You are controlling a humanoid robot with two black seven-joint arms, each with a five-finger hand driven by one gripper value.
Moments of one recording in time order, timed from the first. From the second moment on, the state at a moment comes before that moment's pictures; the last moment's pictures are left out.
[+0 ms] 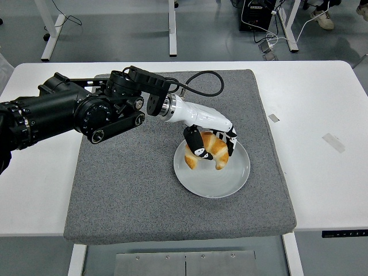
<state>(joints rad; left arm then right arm) -1.40 0.02 0.20 -0.75 1.28 -0.25 -0.58 -0.09 0.00 0.04 0.19 -0.15 0.00 0.25</state>
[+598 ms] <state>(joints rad) -1.36 0.01 0.25 -0.71 1.28 -0.21 -0.58 -0.09 0.00 0.04 0.19 -0.15 0.01 0.25</state>
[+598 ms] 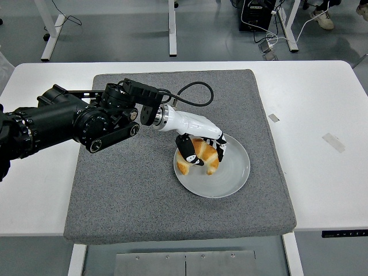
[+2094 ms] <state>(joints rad) -1.33 0.00 0.23 -0.67 1.21 -0.11 -0.57 -0.09 0.00 0.04 0.19 -0.15 0.00 0.25</state>
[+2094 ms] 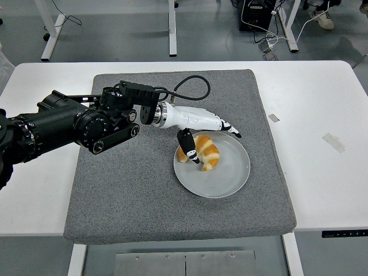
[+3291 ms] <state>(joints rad) -0.96 0.21 -0.68 -0.67 0.04 0.00 -0.31 -0.10 0.00 0.04 0.20 -0.15 0.01 0.25</state>
